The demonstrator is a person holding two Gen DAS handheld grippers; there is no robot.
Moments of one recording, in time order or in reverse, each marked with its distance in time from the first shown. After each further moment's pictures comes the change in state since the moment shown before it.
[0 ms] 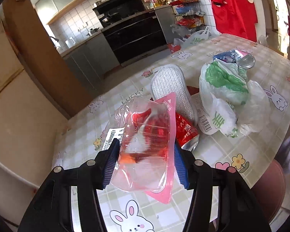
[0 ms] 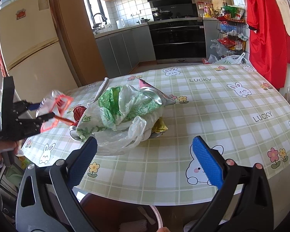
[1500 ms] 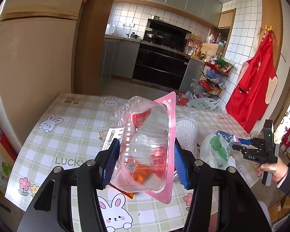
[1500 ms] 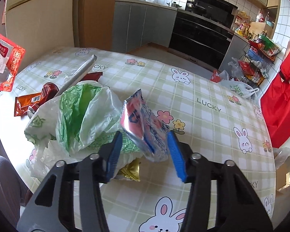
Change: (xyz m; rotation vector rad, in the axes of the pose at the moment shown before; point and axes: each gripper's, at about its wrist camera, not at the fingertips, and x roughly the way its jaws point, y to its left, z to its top) left arm -0.072 0.128 -0.045 -0.603 -0.213 -0.185; right arm 0.116 0.008 0.076 -0.412 0.194 -0.087
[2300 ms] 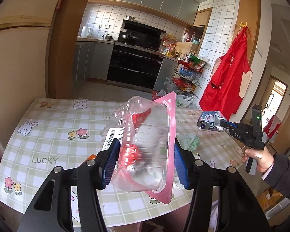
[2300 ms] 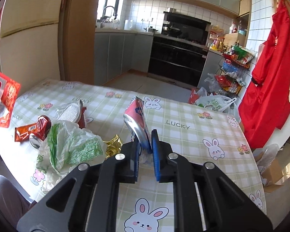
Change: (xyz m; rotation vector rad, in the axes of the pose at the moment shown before) left arm -0.034 -0.061 -0.011 0.056 -0.001 -0.183; right arm -0.093 -0.040 -0.001 0.130 -0.229 -0.108
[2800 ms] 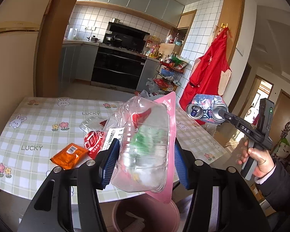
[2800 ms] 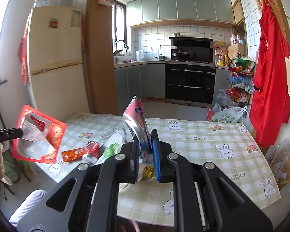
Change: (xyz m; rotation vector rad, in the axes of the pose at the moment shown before) left arm -0.061 -0.060 -0.037 0.013 -0.012 -0.110; right arm -0.163 0.028 -0.022 0.092 -0.200 0.171
